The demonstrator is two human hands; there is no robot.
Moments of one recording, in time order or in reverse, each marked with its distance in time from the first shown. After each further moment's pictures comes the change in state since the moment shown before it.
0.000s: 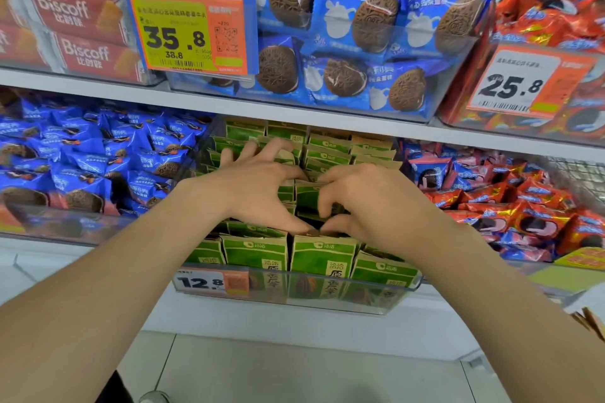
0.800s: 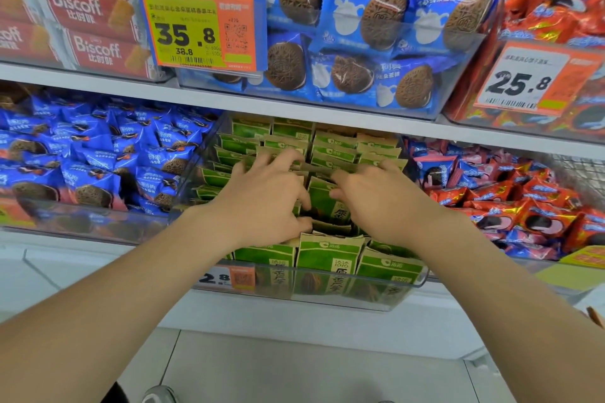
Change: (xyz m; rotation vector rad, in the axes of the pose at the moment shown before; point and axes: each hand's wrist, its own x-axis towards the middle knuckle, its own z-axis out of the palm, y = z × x) left_hand -0.031 0.025 0.012 -0.059 0.173 0.023; right_hand 0.003 -0.001 0.010 -0.117 -0.046 0.123
